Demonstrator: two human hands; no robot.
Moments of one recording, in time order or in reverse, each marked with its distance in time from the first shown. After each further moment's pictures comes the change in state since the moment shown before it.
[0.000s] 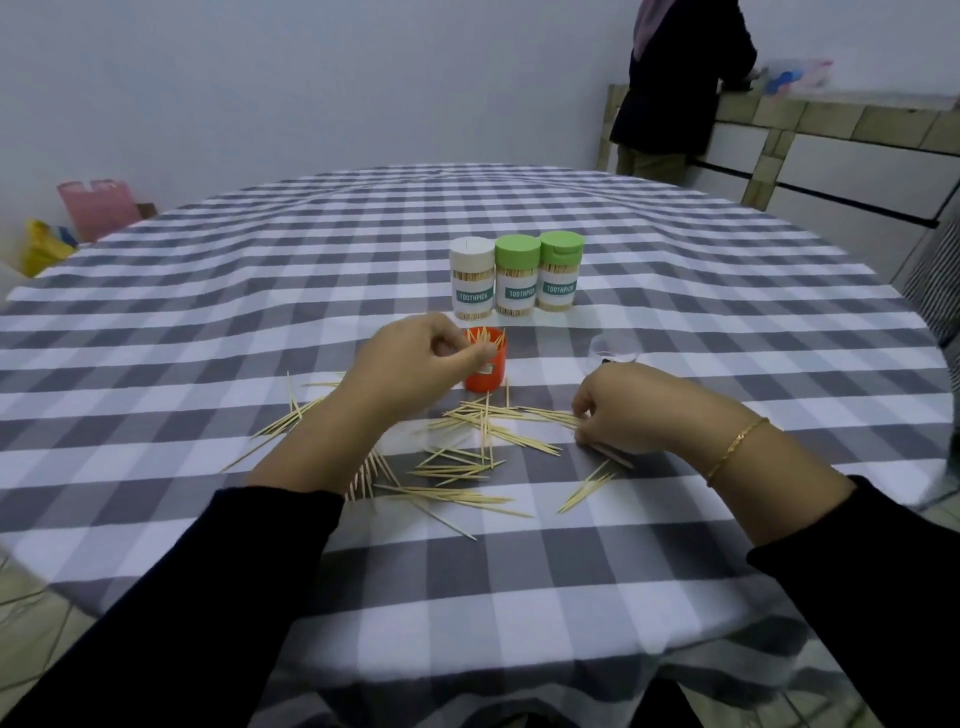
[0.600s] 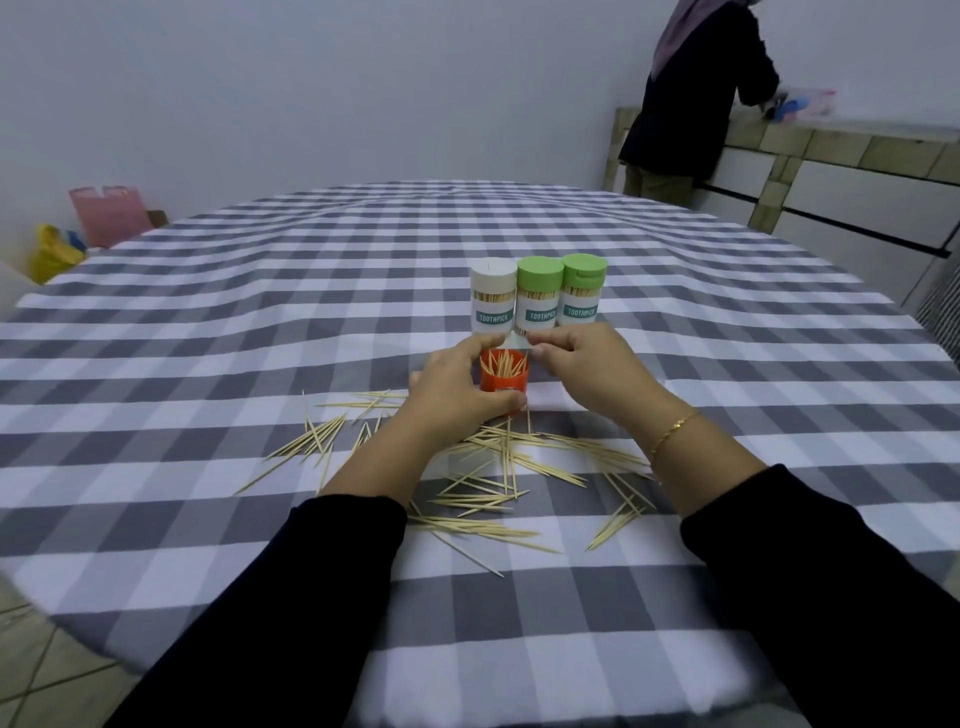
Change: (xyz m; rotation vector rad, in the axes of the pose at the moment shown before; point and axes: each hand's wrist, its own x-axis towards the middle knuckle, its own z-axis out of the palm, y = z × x) left_hand 0.025 -0.018 0.033 -0.223 -0.032 -0.028; right_hand 0.058 -0.033 -0.009 0.711 0.400 -0.104
